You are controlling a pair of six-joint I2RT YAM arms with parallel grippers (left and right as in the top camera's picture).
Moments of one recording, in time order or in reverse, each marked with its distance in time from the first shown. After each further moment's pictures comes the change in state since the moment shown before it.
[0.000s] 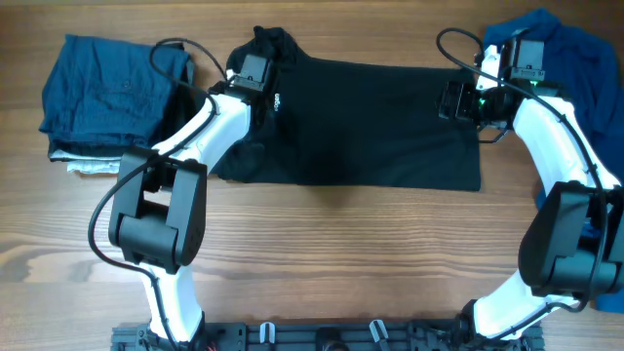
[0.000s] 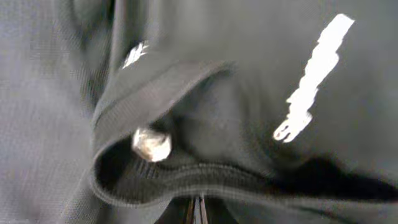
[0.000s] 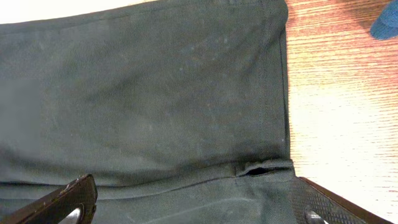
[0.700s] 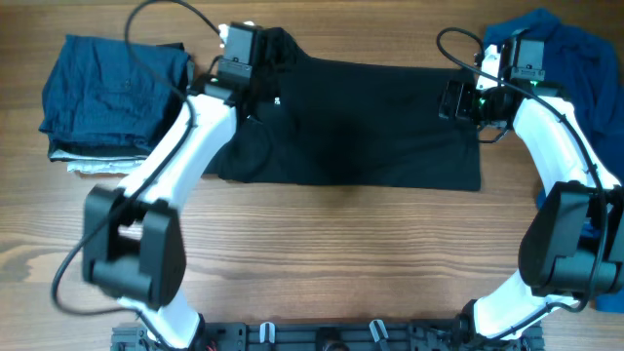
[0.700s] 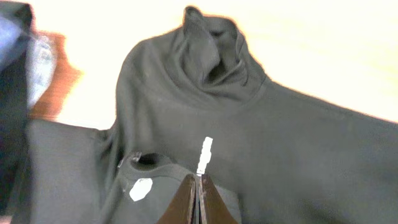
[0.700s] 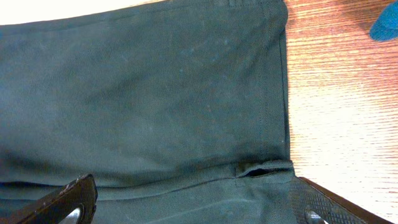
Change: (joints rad) left arm 0.000 -0.212 0.030 0.127 0.013 0.075; right arm 0.000 0.000 0.000 0.003 0.000 0.000
